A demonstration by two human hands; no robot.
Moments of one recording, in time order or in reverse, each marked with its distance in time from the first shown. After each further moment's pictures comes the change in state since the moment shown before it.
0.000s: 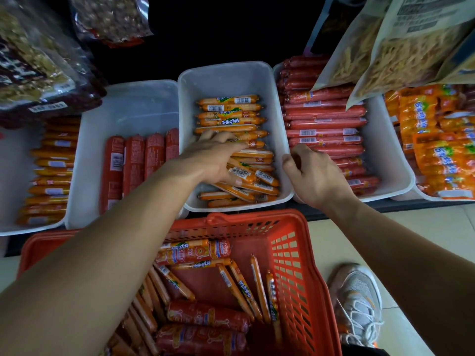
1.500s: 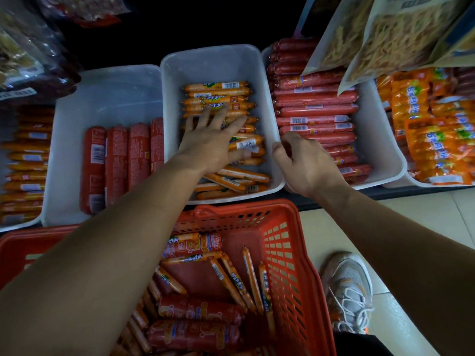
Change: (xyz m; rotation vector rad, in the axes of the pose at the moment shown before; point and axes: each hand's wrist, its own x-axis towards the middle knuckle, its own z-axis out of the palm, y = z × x) left_hand 0.036 0.007 0.030 0.093 0.208 -0.026; right_hand 0.003 0.005 0.004 0.007 -0.019 -0.006
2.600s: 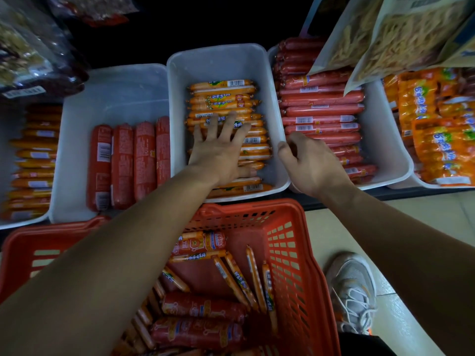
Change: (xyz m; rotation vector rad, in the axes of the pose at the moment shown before) left_hand -0.018 0.019 0.007 0.004 -0.015 -0.028; right_hand -0.002 -0.004 -0.002 0.010 -0.012 0.018
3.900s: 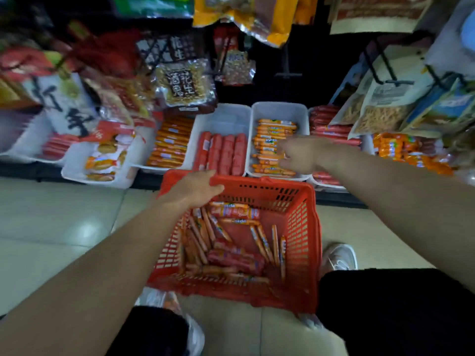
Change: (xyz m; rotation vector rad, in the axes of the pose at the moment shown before) left_hand -0.301 -0.068 -0.102 -0.511 -0.095 -0.401; right_hand -0.077 -0.187 -0.107 -0.695 -0.421 -0.449
